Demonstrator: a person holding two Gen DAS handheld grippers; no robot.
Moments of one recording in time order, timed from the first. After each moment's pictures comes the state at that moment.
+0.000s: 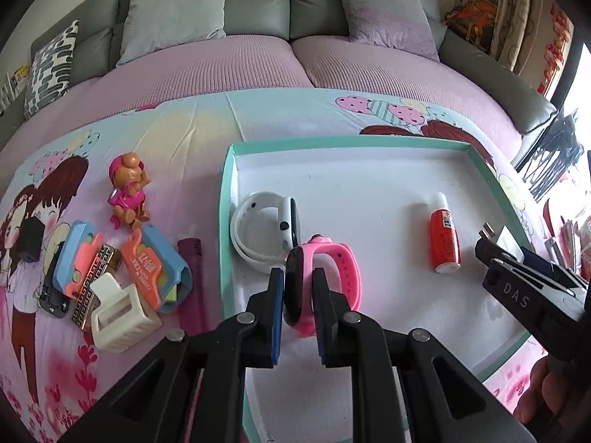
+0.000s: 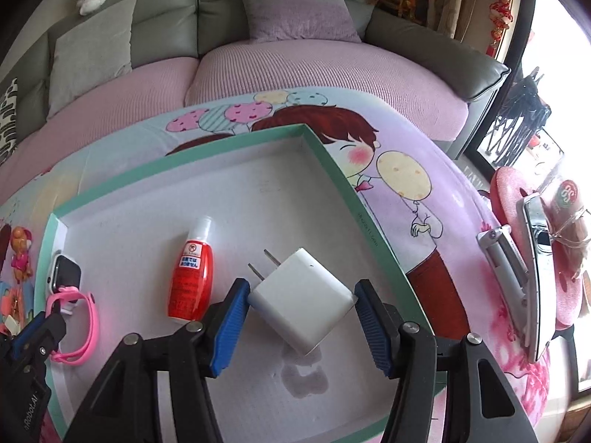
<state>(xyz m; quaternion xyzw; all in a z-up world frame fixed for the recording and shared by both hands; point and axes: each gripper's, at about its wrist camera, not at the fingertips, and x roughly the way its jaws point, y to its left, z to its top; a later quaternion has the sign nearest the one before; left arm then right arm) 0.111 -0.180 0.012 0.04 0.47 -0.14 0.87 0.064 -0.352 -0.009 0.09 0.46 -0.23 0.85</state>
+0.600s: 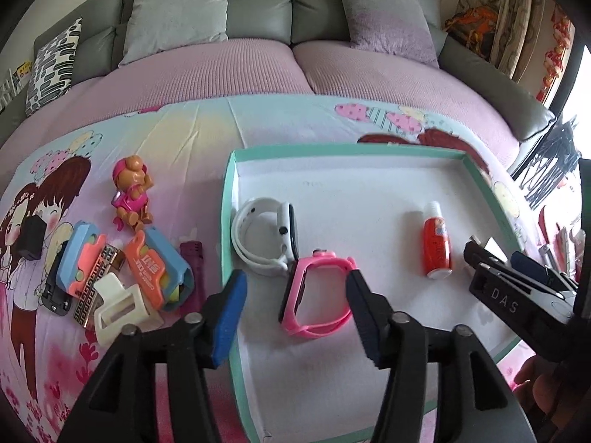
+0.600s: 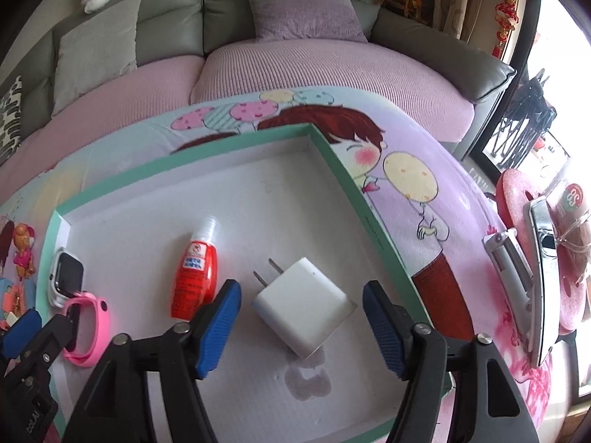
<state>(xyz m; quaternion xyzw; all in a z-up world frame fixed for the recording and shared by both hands) 0.109 -0.176 0.024 0.02 0.46 -0.14 0.87 0.065 -0.352 -0.003 0.08 0.45 -0.22 0.86</state>
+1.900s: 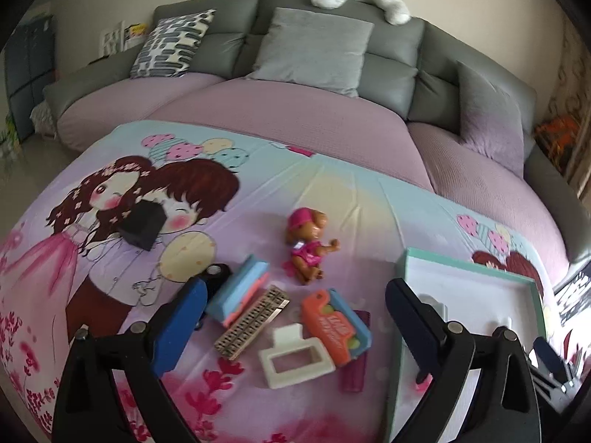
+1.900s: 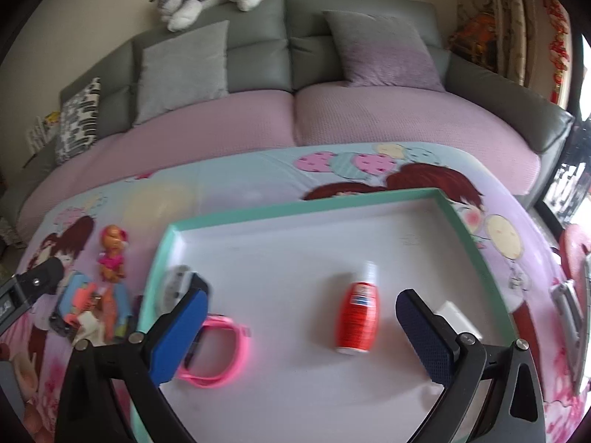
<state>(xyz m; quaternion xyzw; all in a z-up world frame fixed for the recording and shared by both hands) 0.121 -0.036 0.056 -0.10 0.39 0.04 0.92 0.083 -0.265 0.022 0.08 0.38 -0.07 0.92</state>
